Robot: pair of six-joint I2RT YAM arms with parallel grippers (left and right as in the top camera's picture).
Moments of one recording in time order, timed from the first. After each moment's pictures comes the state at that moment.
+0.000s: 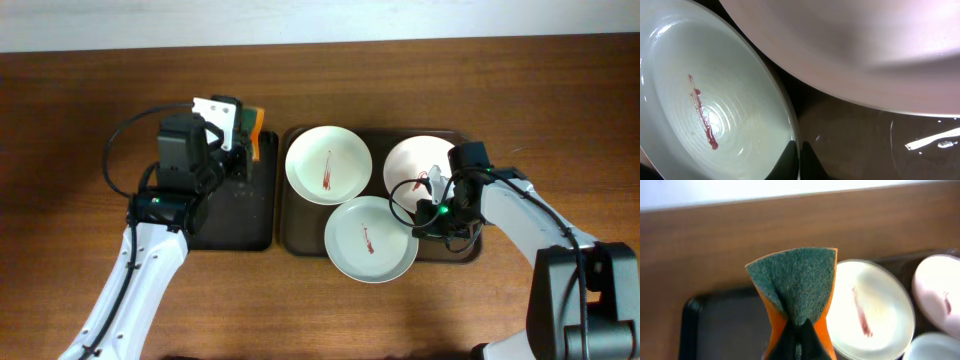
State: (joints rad) left arm -0.16 1.35 0.99 -0.27 0.16 -0.02; right arm 0.05 1.68 0.93 -0.79 -0.41 0.10
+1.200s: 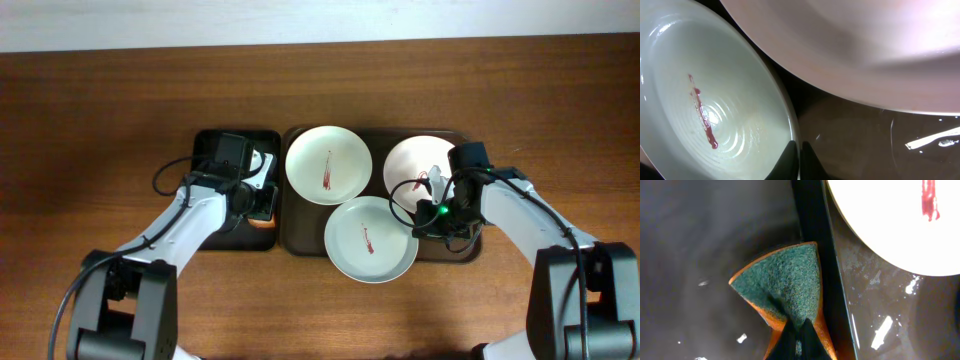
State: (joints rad) left arm -0.25 1.71 0.99 -0.51 0.16 -0.02; right arm 0.05 1.68 0.93 -0.80 -0.41 0.10
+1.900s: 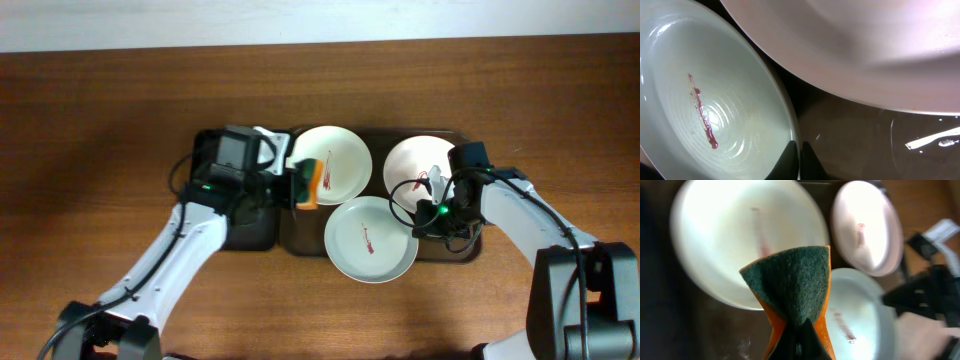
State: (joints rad) left arm -0.35 1.53 0.99 -0.36 0.44 -0.26; right arm 0.05 1.68 0.93 -0.80 -0.41 0.10
